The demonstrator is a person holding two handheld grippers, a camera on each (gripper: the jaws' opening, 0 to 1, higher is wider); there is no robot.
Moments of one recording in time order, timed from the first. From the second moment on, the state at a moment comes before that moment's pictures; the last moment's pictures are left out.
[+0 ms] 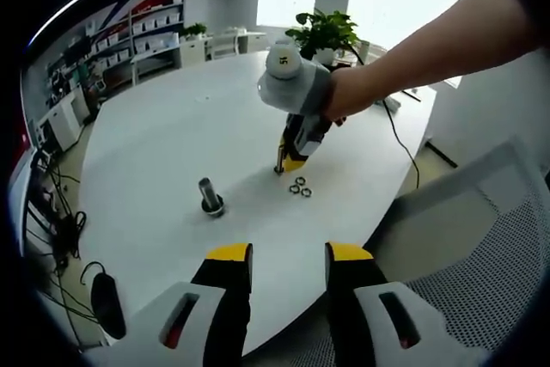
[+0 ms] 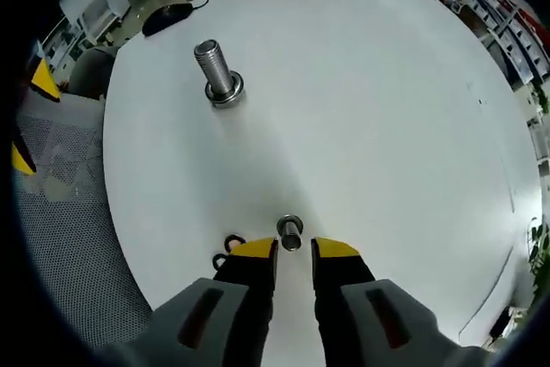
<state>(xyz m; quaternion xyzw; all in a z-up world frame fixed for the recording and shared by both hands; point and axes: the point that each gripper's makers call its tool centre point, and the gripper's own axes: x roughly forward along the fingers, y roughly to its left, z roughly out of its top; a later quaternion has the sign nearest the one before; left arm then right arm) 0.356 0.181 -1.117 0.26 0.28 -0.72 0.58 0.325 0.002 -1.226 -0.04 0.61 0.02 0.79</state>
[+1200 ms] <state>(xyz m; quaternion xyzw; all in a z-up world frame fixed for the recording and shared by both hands) 0.355 0.182 -1.123 0.26 0.28 -0.72 0.58 0.300 0.030 -1.236 -0.05 0.61 0.06 0.79</state>
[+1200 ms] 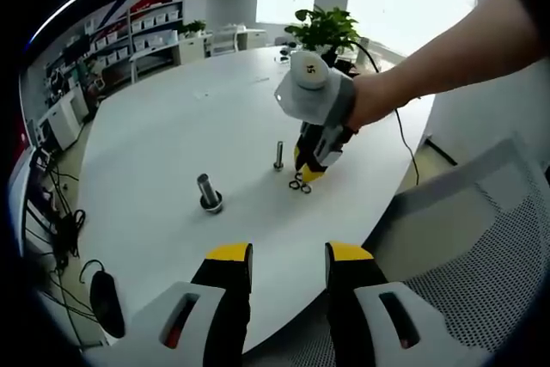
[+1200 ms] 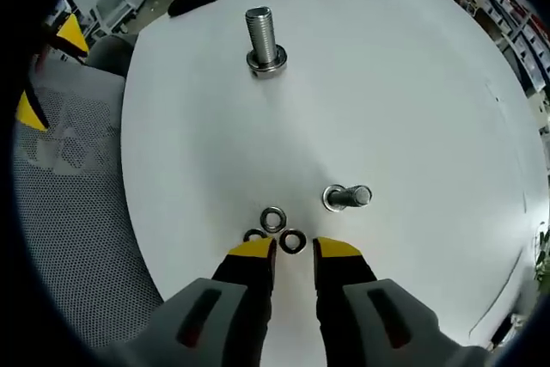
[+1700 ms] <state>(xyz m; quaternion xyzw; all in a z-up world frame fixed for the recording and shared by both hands) 0.356 0.183 -1.124 0.26 0.28 -0.72 0.58 0.297 0.031 -1.238 -0.07 0.64 0.07 0.76</state>
